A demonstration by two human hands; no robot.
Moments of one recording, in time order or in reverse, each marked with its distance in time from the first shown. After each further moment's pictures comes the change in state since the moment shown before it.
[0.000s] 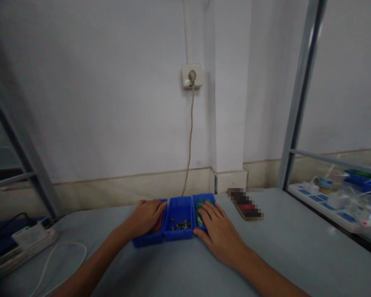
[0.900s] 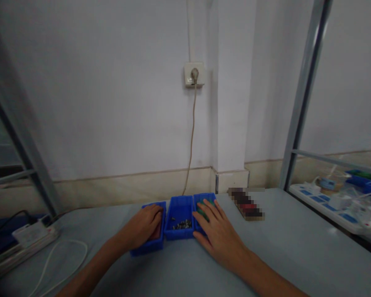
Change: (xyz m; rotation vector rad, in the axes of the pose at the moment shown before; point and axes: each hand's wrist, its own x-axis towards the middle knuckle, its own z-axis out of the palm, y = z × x) left_hand -0.025 0.019 -0.006 -0.090 0.017 -0.044; right_hand -0.001 -0.006 -0.003 -0.047 0.026 -0.122
